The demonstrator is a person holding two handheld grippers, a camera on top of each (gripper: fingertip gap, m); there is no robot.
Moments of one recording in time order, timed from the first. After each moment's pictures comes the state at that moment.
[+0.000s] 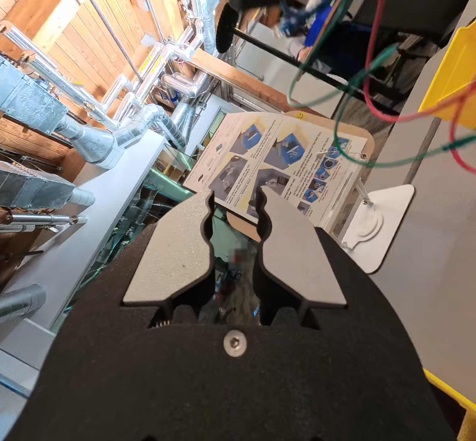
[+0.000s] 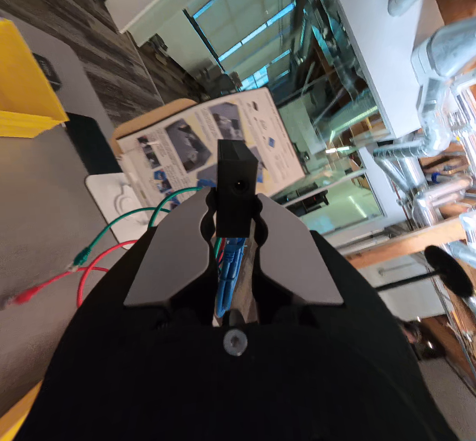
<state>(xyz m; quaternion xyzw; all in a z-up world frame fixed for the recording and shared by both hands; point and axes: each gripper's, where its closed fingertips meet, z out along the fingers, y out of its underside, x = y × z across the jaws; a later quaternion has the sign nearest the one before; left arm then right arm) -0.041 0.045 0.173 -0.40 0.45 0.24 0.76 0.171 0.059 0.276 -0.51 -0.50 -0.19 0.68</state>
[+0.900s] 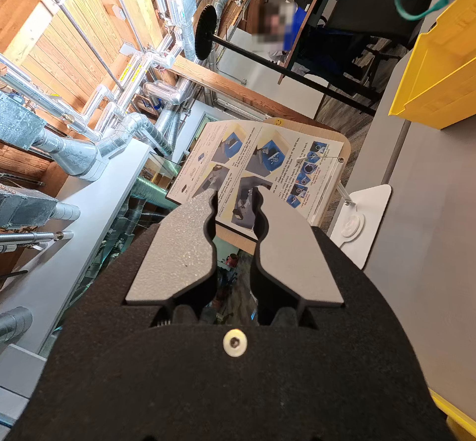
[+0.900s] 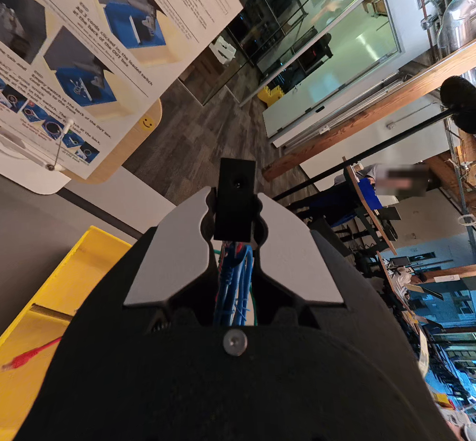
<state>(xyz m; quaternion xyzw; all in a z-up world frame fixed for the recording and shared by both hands) -0.015 0.045 0.158 -0.39 0.49 0.23 0.74 0.324 0.188 0.316 -0.71 -0.33 -0.26 0.56</state>
